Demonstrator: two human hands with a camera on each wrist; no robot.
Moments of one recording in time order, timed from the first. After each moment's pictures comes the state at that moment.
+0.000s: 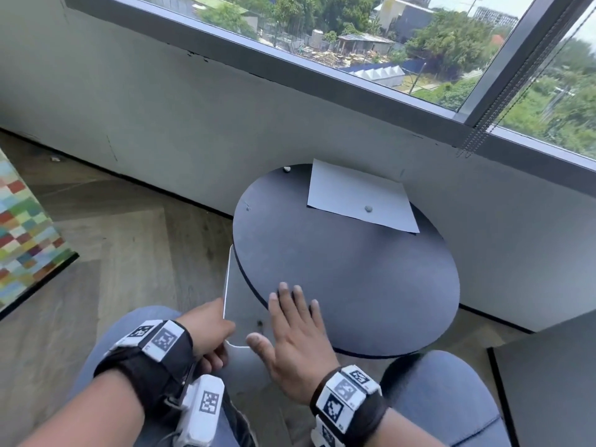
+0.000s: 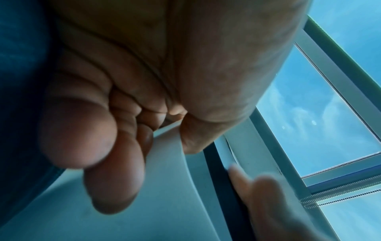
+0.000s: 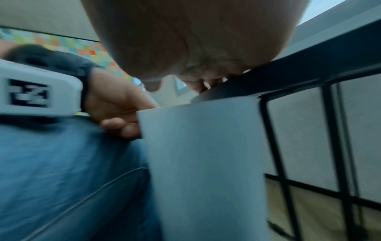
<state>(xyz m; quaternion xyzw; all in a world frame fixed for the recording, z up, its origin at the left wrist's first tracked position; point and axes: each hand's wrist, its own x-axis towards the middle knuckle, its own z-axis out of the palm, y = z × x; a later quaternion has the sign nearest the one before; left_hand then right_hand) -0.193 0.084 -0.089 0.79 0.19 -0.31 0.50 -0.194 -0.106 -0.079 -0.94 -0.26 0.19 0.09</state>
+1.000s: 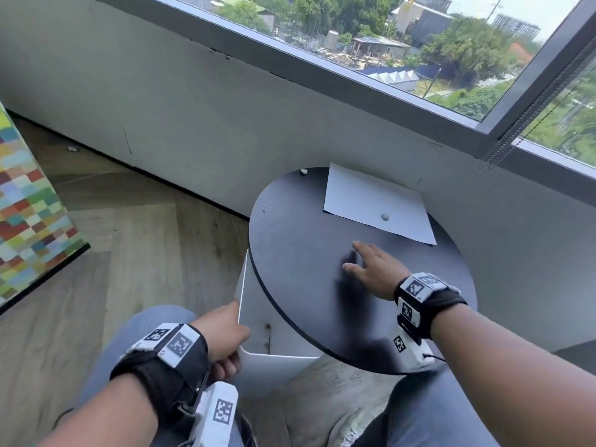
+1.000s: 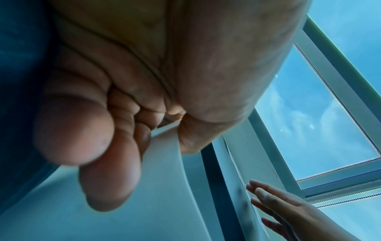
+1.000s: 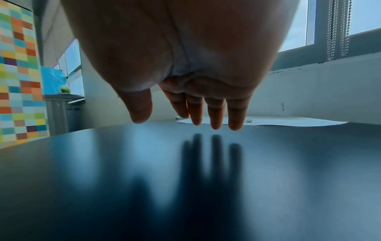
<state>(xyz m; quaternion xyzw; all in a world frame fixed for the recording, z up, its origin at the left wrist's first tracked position) -0.190 0.090 -0.104 0.76 0.20 -0.33 0.52 -0.028 -0.177 -0.037 -0.97 -0.14 0.18 0.07</state>
